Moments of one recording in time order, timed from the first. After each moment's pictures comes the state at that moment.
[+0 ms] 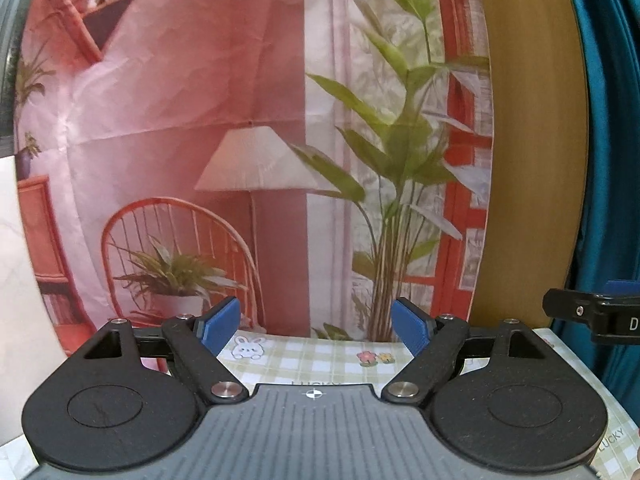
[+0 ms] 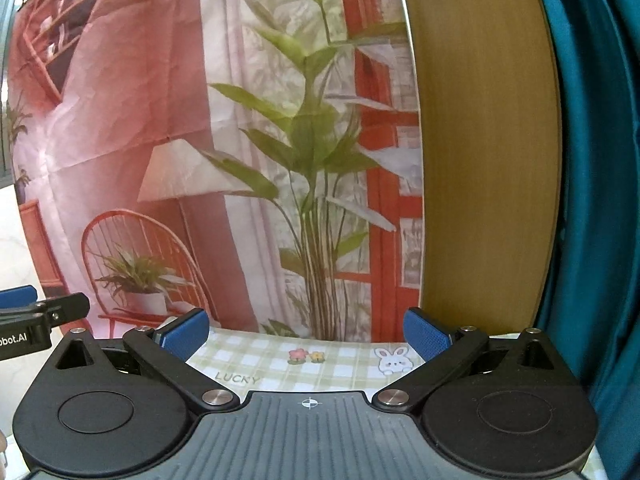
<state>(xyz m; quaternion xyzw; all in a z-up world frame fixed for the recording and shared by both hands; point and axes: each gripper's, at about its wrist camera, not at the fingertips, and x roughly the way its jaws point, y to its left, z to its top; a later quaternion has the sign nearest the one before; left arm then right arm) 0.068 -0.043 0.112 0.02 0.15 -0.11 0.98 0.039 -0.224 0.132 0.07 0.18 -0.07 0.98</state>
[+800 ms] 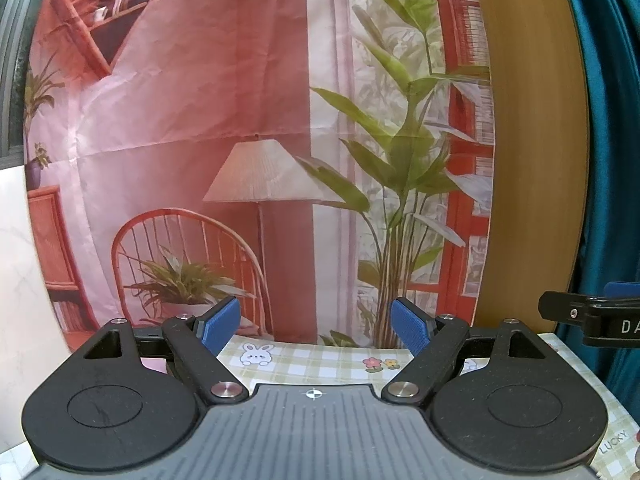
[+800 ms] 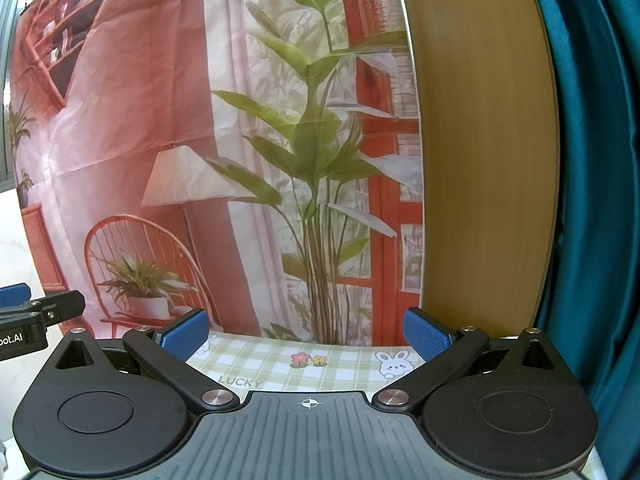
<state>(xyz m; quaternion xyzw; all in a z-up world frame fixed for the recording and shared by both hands) 0.056 -0.041 0.120 0.03 0.13 -0.10 0.99 0.034 -0.219 0.135 0.07 0.17 -0.07 0.98</state>
